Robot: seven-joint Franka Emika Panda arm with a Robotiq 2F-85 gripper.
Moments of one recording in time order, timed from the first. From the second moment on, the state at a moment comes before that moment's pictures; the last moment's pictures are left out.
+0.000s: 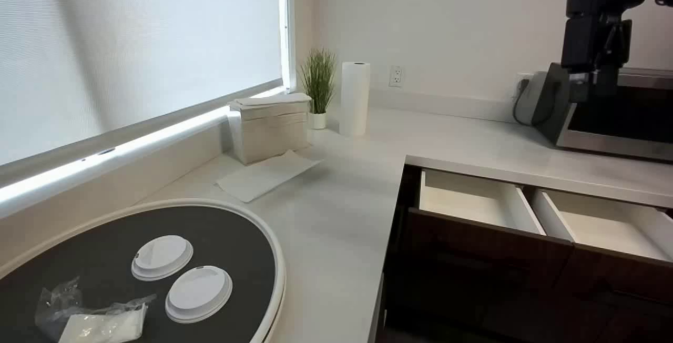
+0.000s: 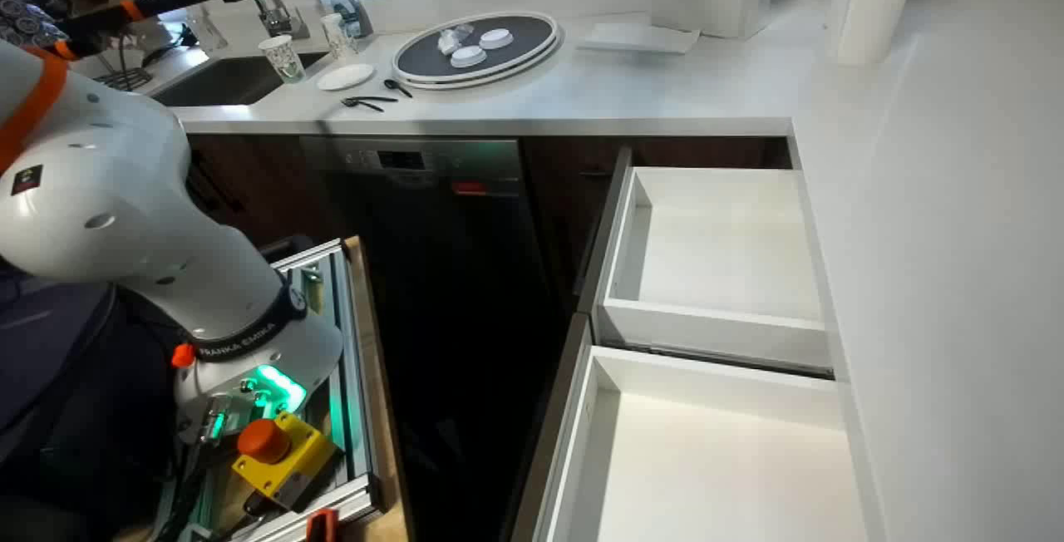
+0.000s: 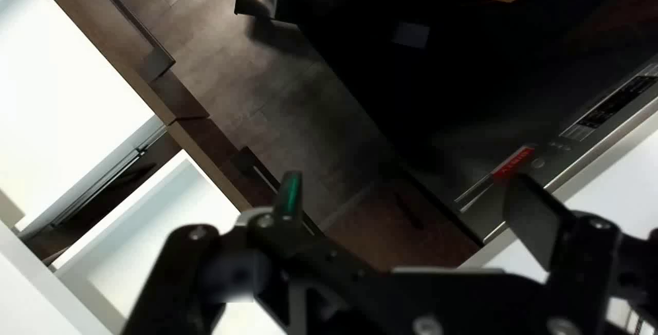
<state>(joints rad) 0.07 -0.42 0.12 -2.07 0.02 1.42 0.00</state>
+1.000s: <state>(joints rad) 0.07 -0.37 0.15 -2.15 0.04 1.43 0.21</state>
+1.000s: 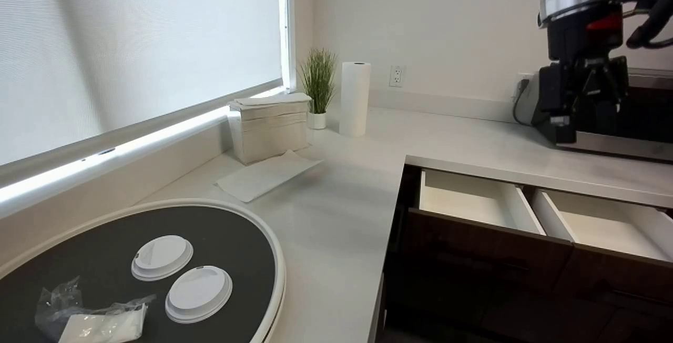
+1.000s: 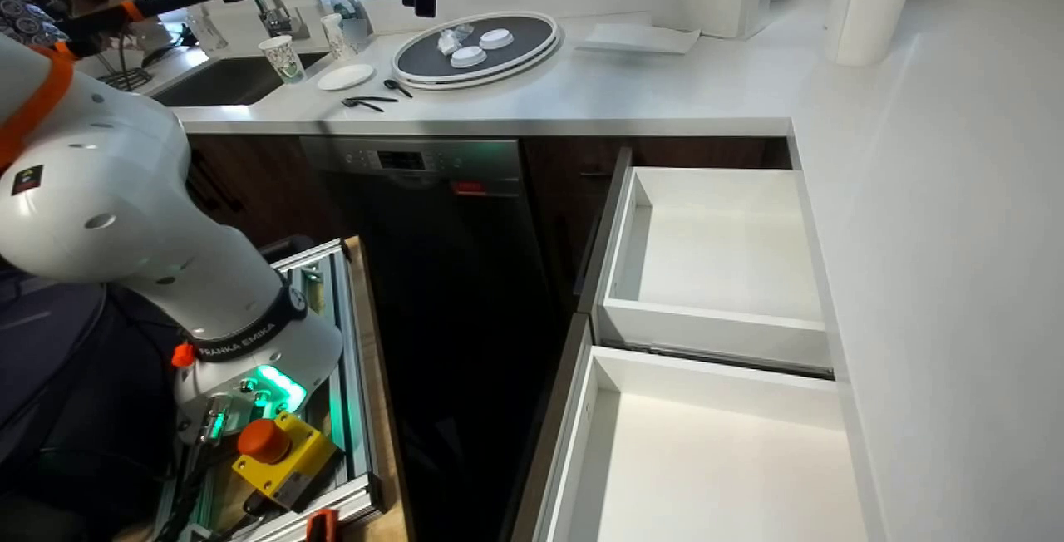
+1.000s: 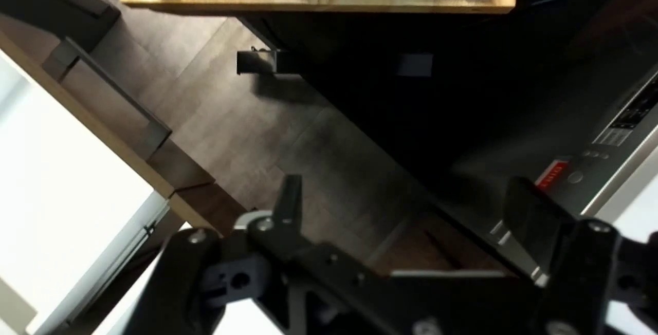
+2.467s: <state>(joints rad) 0.04 -0.23 0.17 -2.52 0.07 2.13 0.51</state>
